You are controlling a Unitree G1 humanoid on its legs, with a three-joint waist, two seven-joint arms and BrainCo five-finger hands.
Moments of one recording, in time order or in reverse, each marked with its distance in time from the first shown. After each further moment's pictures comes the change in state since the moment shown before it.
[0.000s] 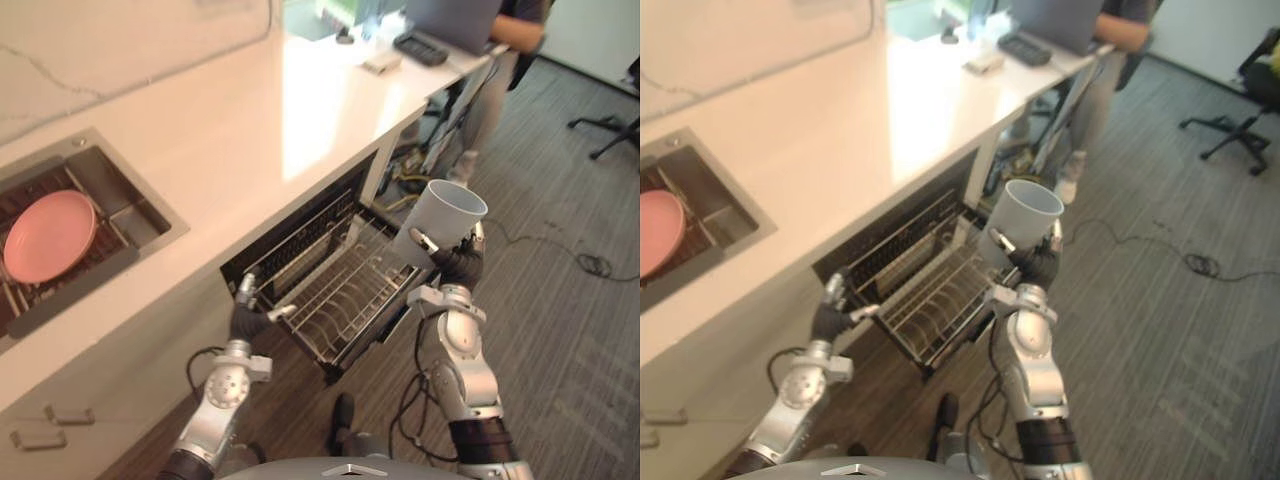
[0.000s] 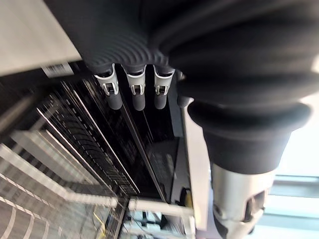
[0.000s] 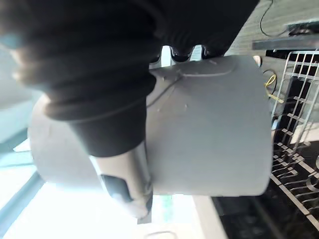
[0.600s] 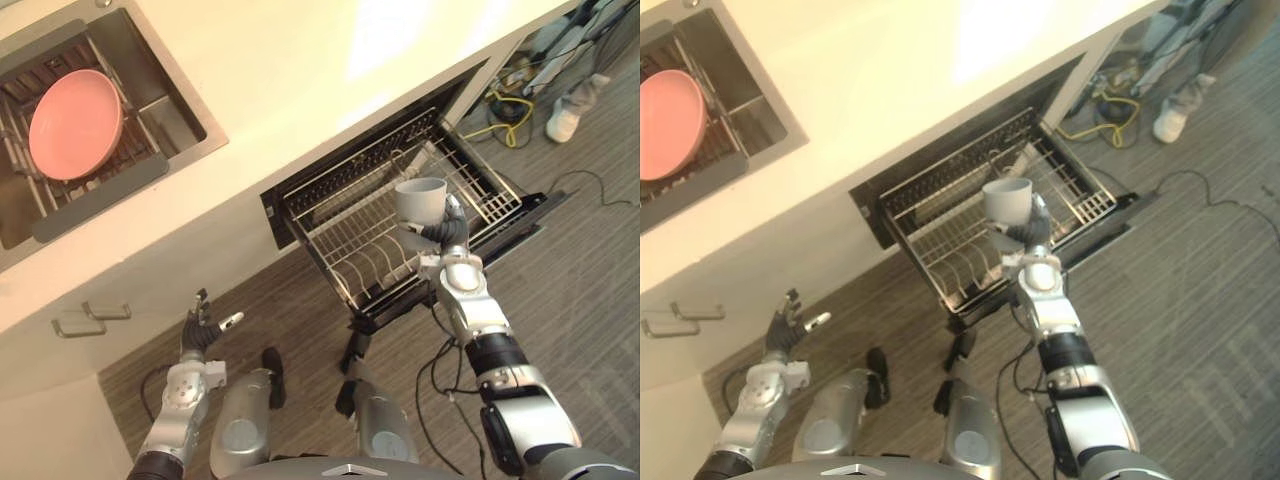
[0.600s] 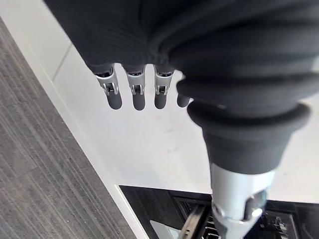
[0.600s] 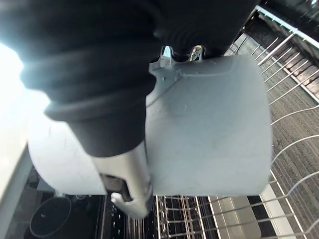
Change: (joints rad) left arm 0.006 0.026 0.173 0.211 -0.100 0.036 -0.048; right arm -0.414 -0.185 0.066 0.584 -0.113 0.064 0.231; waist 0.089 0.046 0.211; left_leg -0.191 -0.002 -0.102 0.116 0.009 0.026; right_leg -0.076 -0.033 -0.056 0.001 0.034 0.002
